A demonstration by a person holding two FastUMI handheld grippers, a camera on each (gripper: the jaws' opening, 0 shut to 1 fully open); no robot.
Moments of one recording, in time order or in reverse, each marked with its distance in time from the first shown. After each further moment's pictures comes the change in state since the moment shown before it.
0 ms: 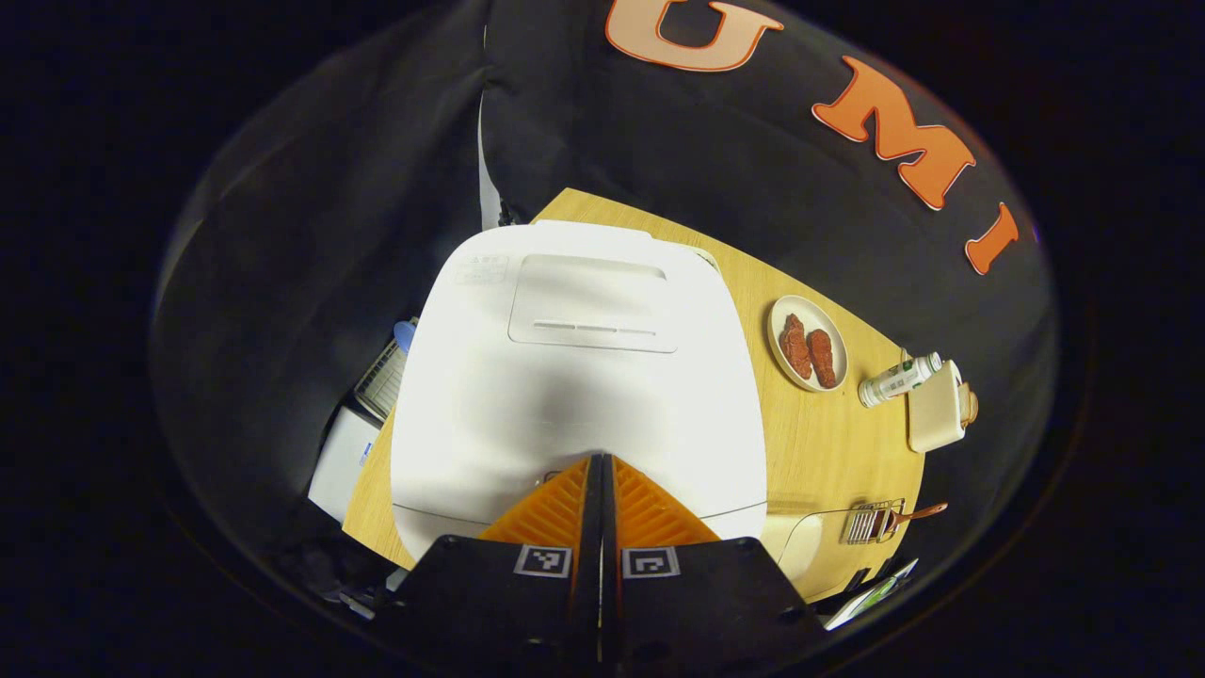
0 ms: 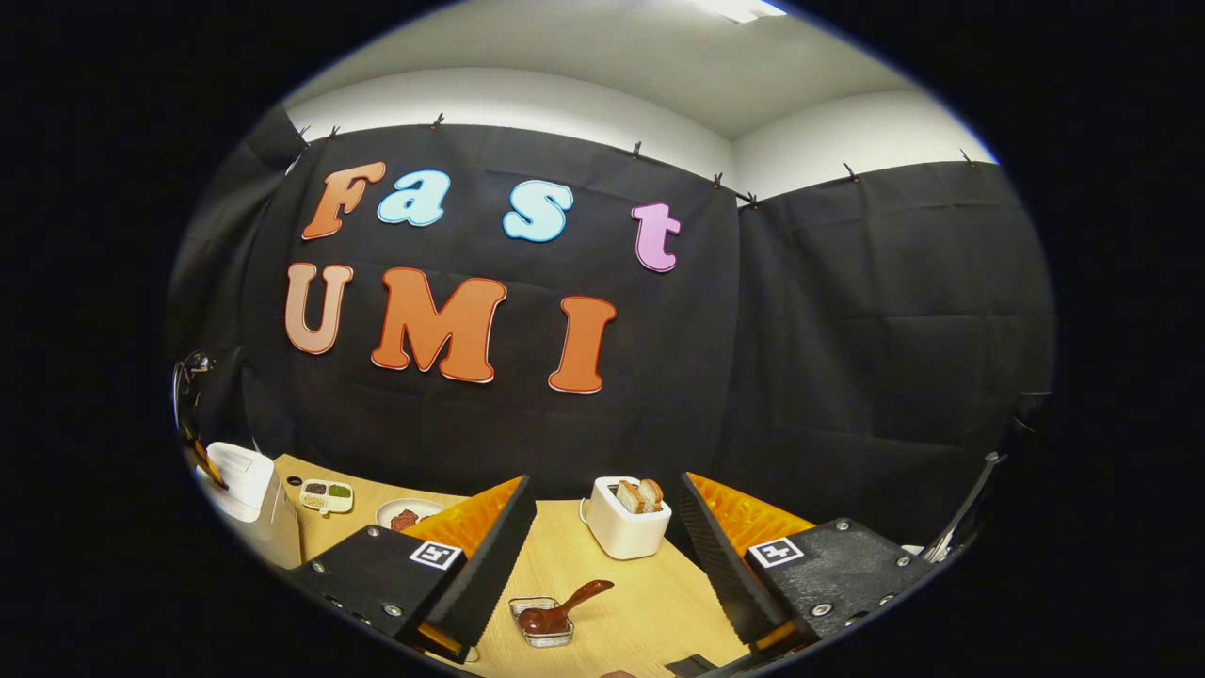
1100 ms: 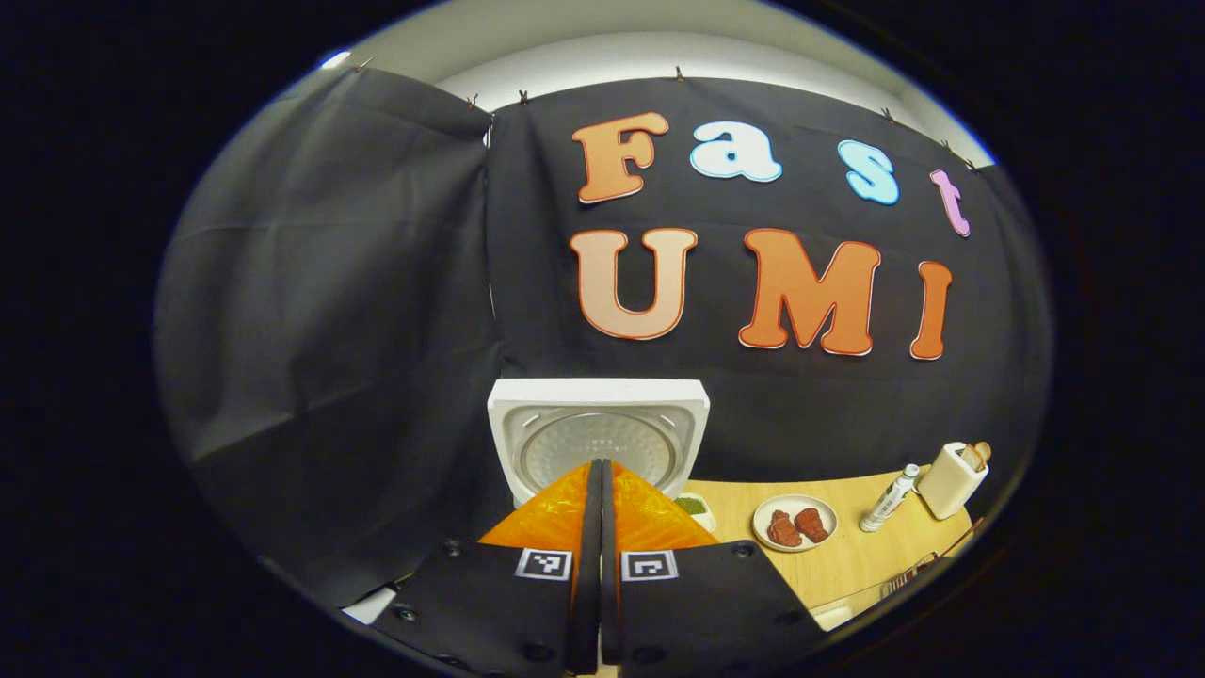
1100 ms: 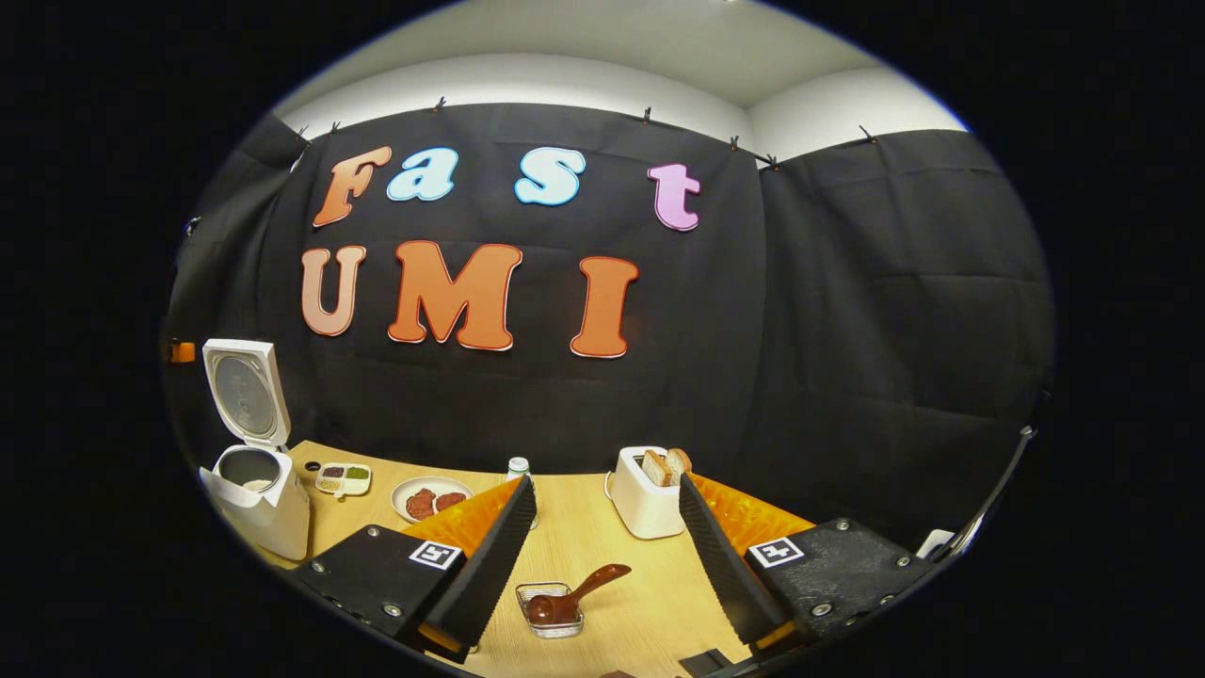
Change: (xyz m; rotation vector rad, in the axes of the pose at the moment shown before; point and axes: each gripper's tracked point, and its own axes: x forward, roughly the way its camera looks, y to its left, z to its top) left arm -0.193 -0.038 0.113 0.190 -0.921 0.085; right arm 0.031 0.004 -0.061 0.047 0.111 0.106
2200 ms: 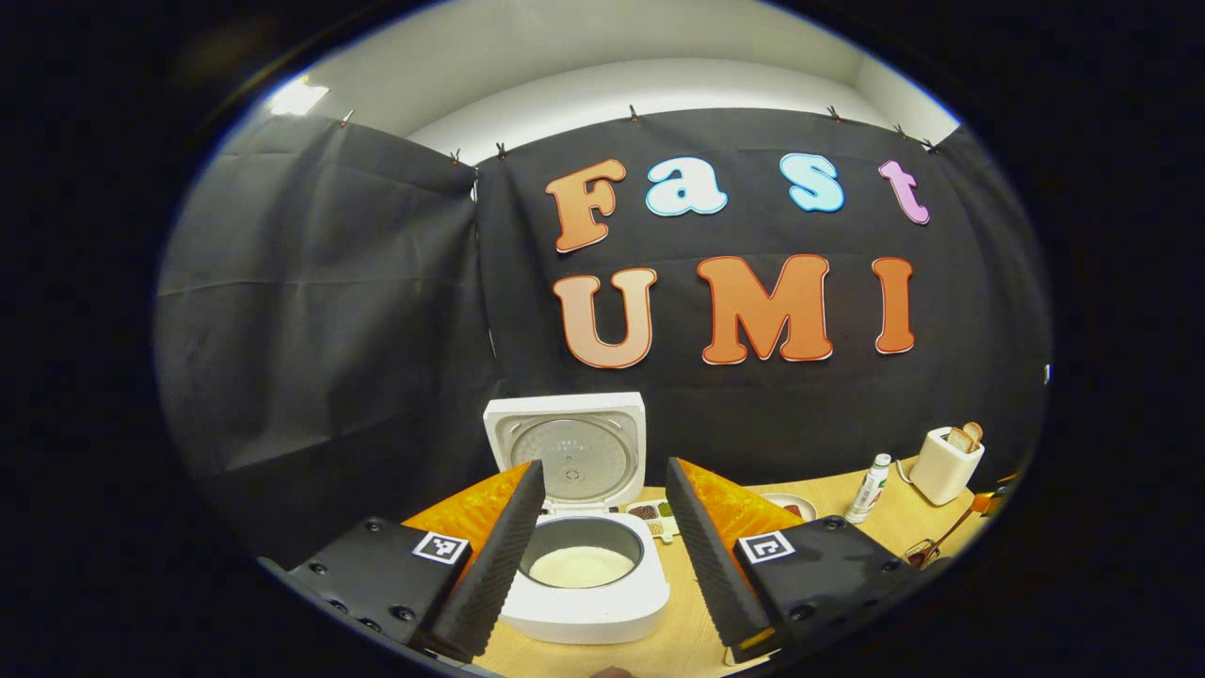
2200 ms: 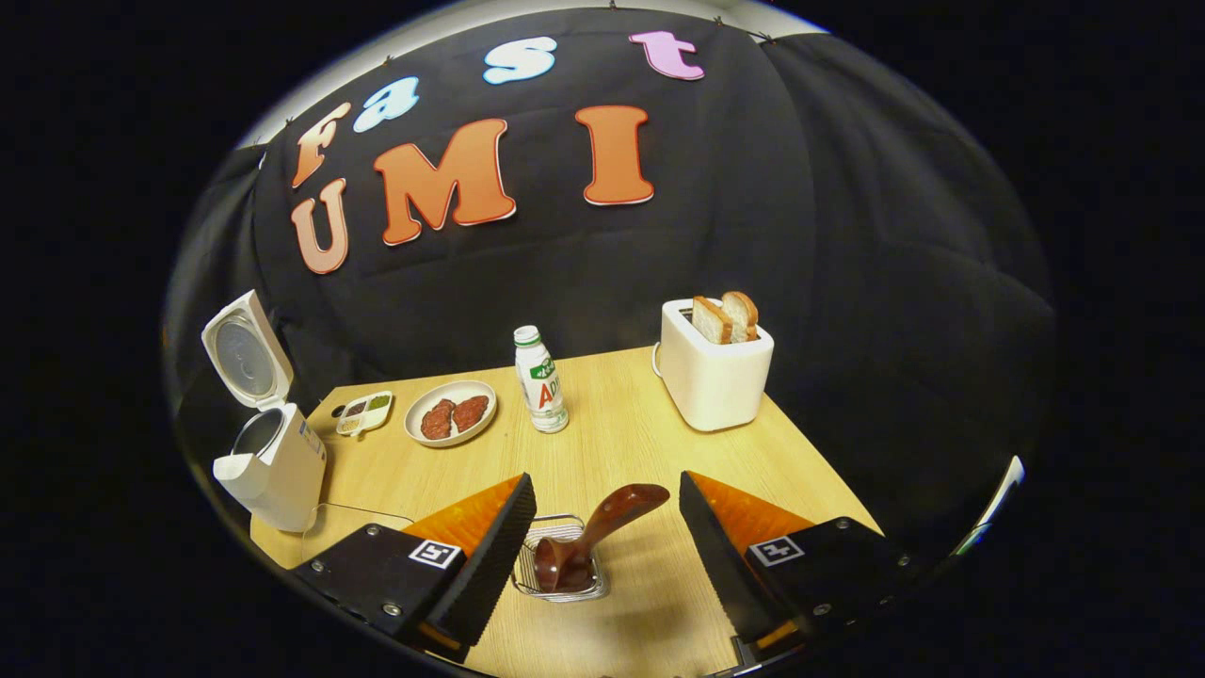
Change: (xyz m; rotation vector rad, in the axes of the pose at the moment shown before) left arm -0.118 -0.061 -0.003 0.070 -0.089 0.050; right arm 0.097 -0.004 -0.171 0.142 0.392 0.189
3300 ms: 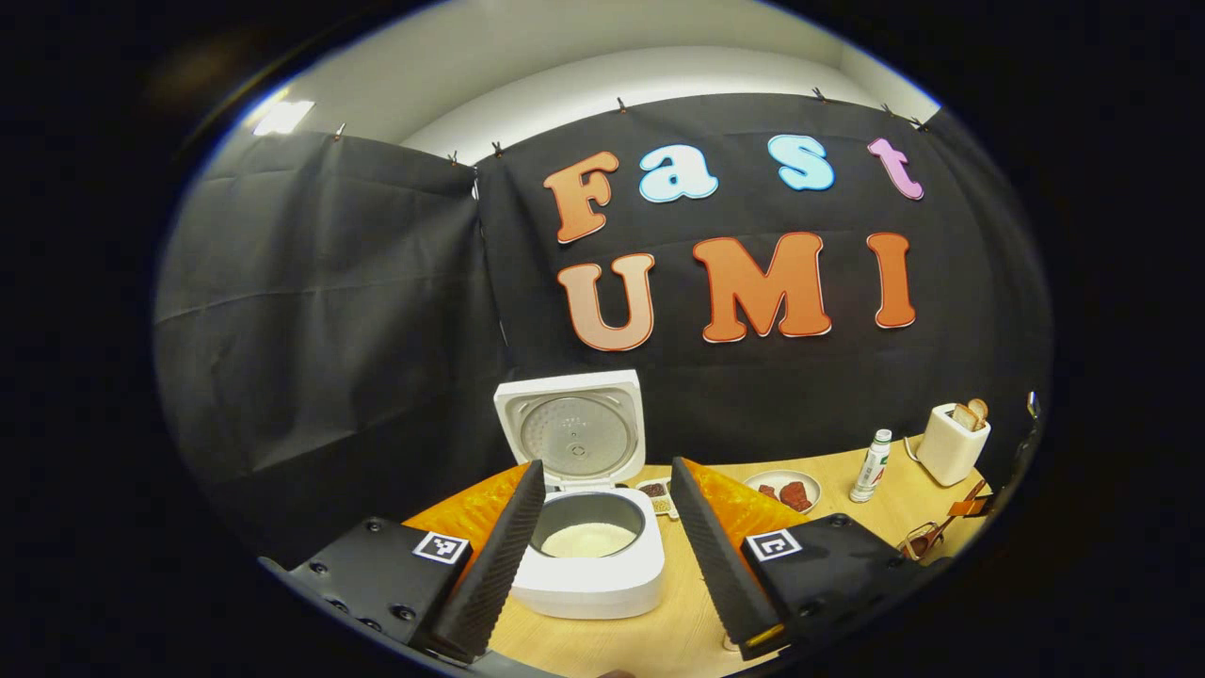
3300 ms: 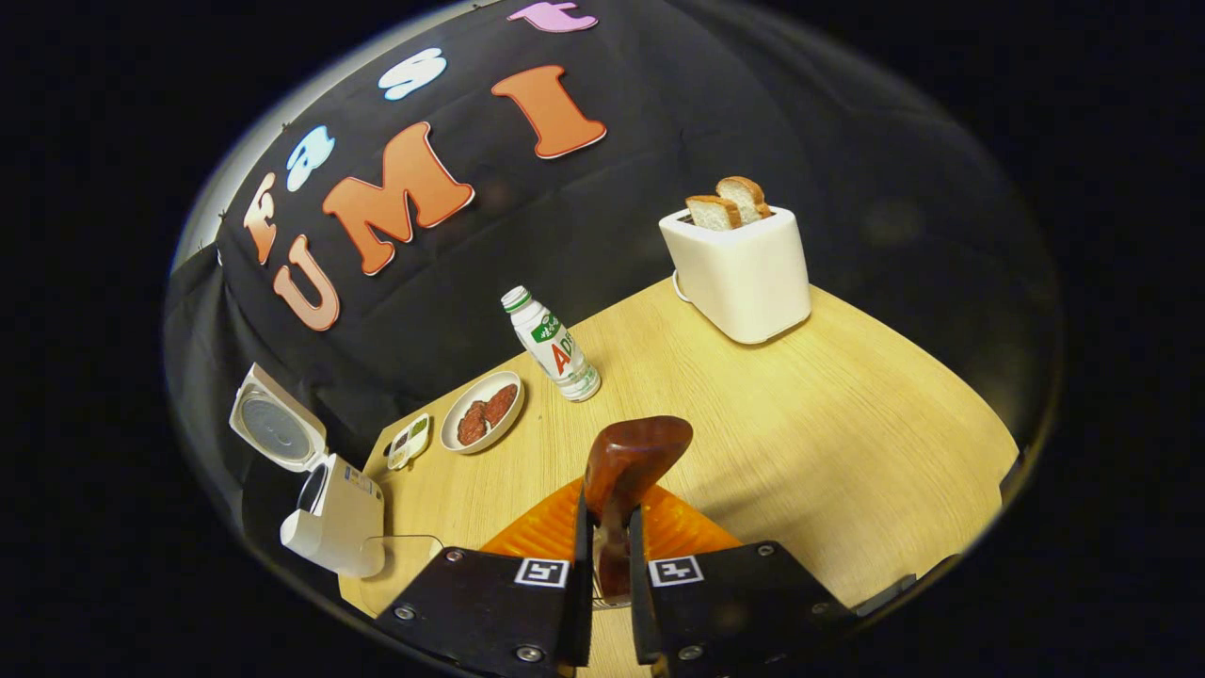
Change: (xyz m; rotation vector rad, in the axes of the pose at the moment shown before) left arm -0.028 -0.026 -0.003 0.046 0.038 -0.006; right arm 0.054 0.023 -0.048 0.300 0.090 0.136
